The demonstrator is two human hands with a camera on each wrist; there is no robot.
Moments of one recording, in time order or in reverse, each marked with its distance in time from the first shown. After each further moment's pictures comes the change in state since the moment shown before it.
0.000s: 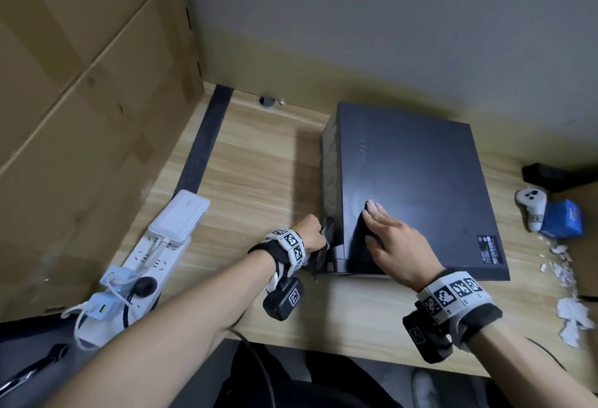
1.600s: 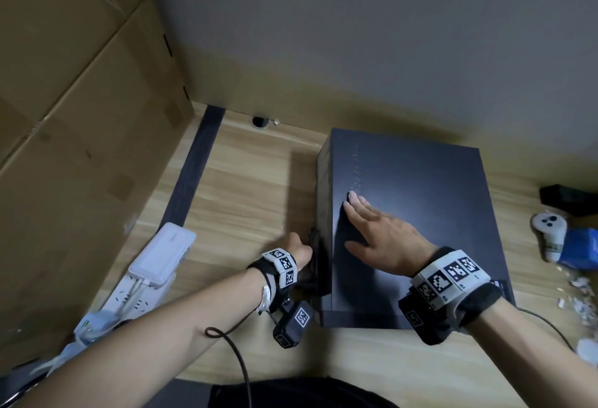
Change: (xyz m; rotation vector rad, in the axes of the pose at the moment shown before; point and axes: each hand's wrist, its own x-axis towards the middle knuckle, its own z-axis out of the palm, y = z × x) left_hand 0.052 0.013 -0.005 -0.518 0.083 -0.374; right_hand 0.097 0.022 -0.051 -0.135 -0.270 -0.172
